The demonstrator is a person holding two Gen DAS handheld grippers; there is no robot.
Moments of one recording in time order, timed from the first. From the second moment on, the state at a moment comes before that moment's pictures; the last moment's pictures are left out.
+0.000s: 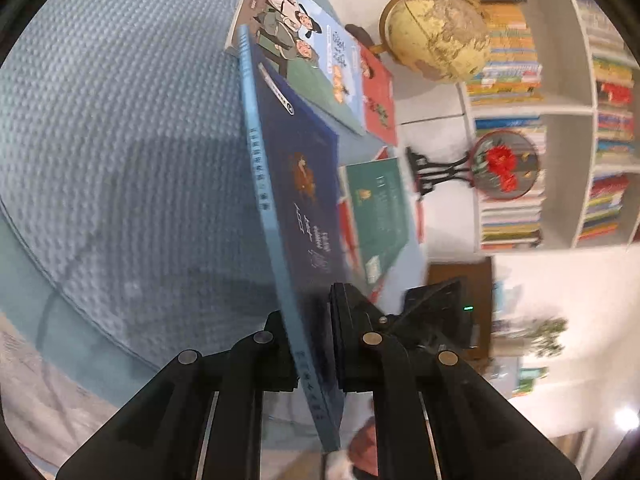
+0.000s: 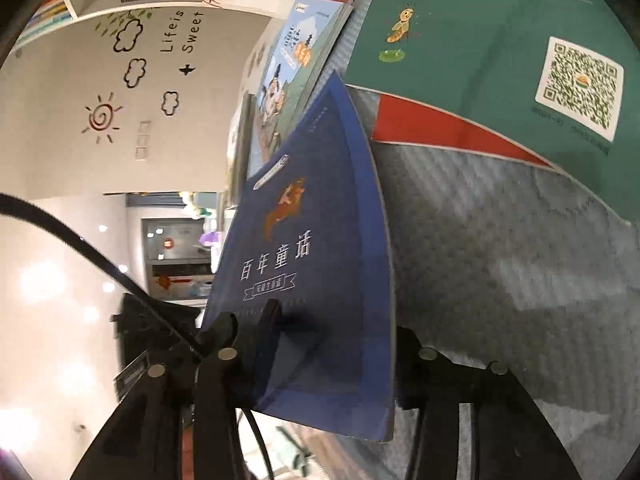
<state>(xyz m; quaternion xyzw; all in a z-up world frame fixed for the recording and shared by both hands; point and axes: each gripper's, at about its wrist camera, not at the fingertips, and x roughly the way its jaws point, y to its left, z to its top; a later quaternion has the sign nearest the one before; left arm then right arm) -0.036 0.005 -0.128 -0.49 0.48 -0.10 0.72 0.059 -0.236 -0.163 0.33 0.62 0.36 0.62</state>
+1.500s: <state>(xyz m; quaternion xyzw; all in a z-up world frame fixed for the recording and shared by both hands) 0.135 0.300 -0.066 -0.18 0.49 -0.11 0.85 0.144 0.156 -0.050 0.03 0.48 0.23 0.84</state>
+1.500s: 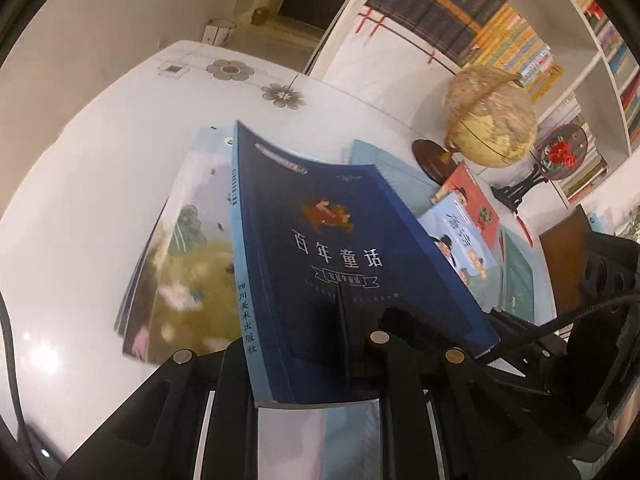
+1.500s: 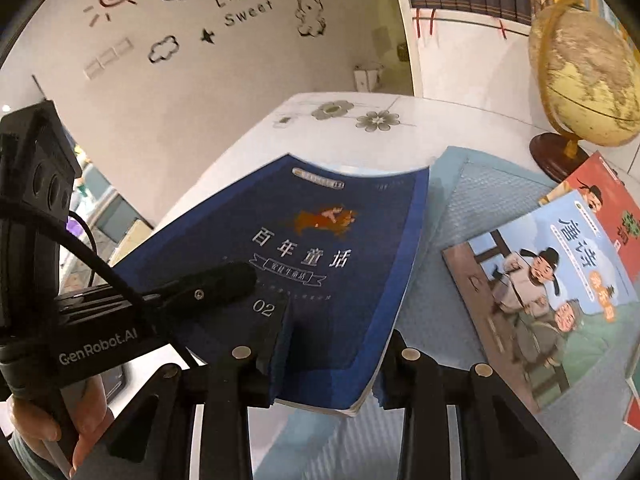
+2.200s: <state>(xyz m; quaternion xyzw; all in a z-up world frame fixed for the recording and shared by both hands) 0.108 0.361 -0.095 -0.14 0.54 0.02 0.83 0.140 0.198 -0.090 0.00 0.54 0.22 0.81</state>
